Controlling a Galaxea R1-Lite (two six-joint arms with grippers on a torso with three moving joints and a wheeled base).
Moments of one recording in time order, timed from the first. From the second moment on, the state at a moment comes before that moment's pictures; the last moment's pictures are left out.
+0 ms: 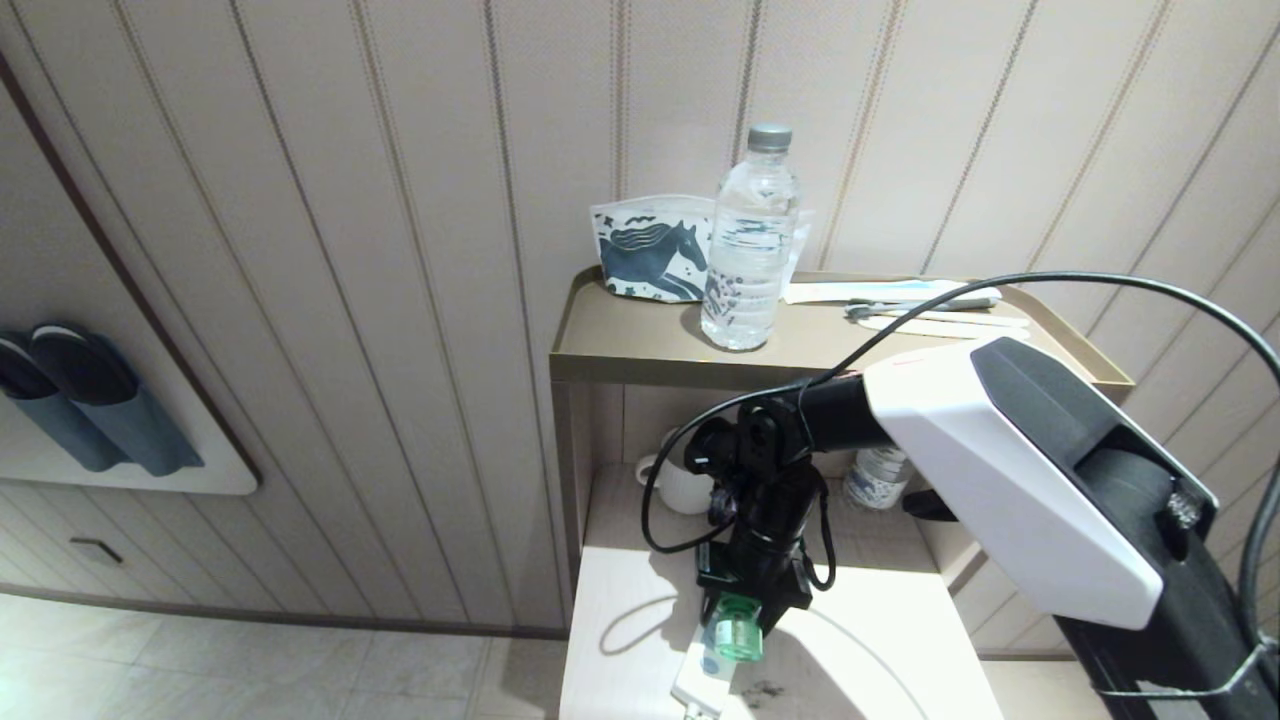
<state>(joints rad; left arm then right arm) 0.00 0.00 0.00 0.00 -0.03 0.08 0.51 2.45 -1.86 0.92 0.23 0.68</state>
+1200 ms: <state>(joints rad) 0.00 0.00 0.00 0.00 -0.03 0.08 0.49 2.48 -1.93 1.00 0.23 0.67</state>
